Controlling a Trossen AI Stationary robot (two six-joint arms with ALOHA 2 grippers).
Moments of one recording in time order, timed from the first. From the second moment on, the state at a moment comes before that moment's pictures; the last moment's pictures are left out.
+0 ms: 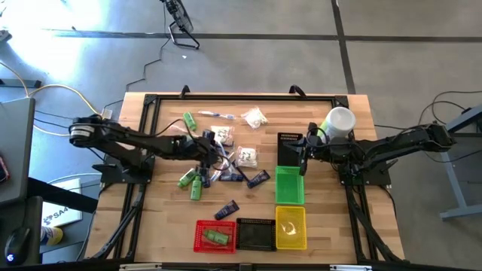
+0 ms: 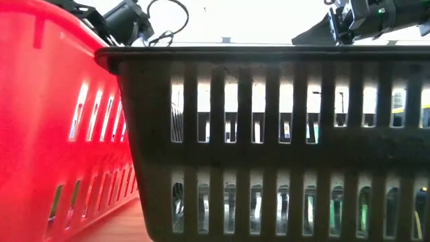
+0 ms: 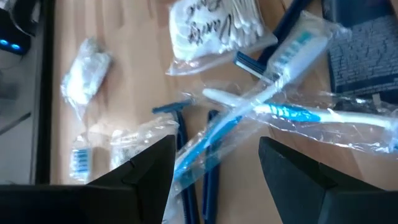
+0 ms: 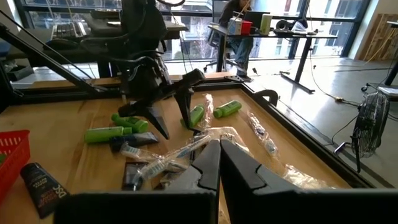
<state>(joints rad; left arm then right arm) 0.06 1.38 0.61 0.02 -0.25 0.55 0.12 0.83 0.39 0.30 0.41 0.03</state>
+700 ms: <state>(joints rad) 0.06 1.49 0.61 0.12 -0.26 0.61 0.12 0.83 0.39 0.29 0.41 0.03</state>
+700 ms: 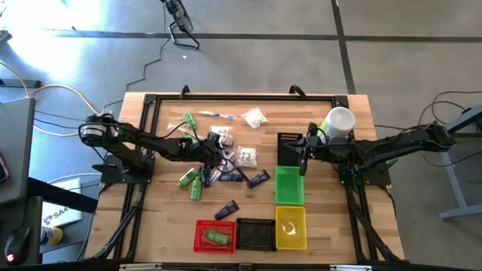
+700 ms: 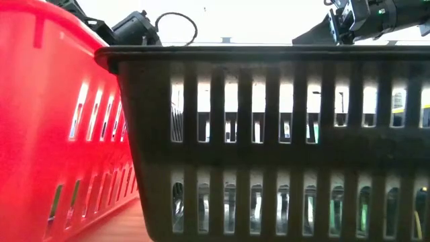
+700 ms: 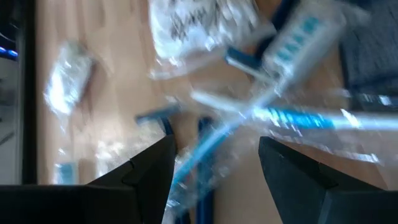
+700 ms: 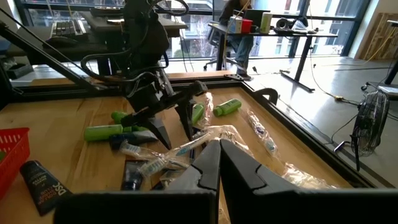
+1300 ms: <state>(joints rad) 0.06 1.56 0.61 0.20 -0.26 0.63 0.12 0.83 0.39 0.29 0.41 0.03</state>
